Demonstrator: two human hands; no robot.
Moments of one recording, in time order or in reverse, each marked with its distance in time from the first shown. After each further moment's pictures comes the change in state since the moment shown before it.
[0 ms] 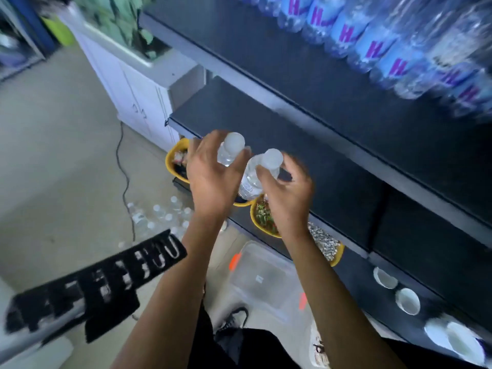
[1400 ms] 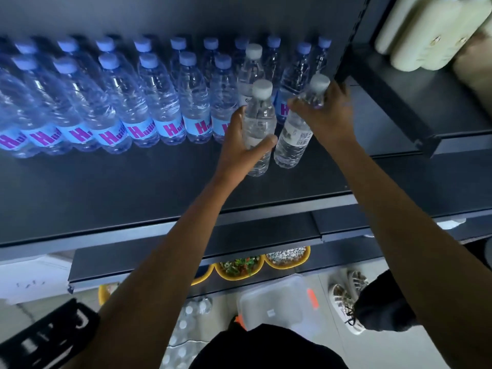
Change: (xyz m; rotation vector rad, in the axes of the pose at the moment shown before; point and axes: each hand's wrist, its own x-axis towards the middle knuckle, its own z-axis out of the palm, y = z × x) left_hand 0.111 0.135 0.280 -0.526 -1.110 0.205; right_hand 0.234 -0.055 -0.252 -0.555 0.517 0.156
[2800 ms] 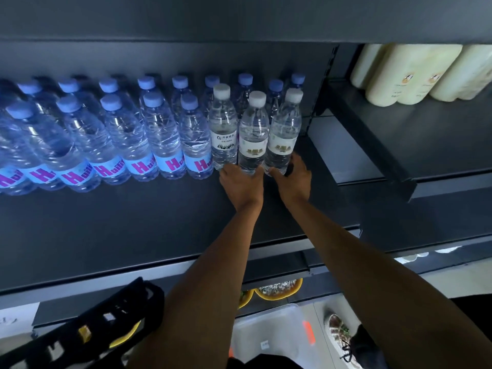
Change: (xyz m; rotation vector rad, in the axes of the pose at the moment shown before) left_hand 0.057 -0.037 0.109 0.268 0.630 -0.353; right_hand 0.008 0.113 0.070 0.116 0.009 0.280
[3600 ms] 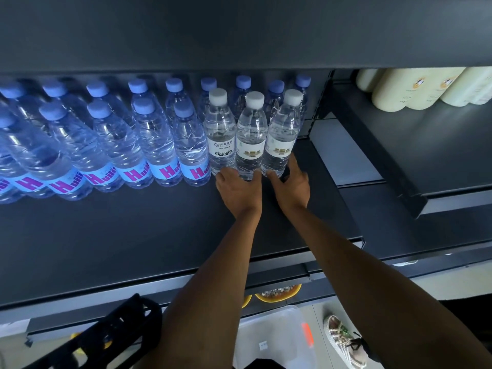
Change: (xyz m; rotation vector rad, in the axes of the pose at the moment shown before) left_hand 0.008 -0.010 0.015 0.075 0.048 0.022; right_hand 0.007 0.003 0.008 -0.168 -0.007 -0.053
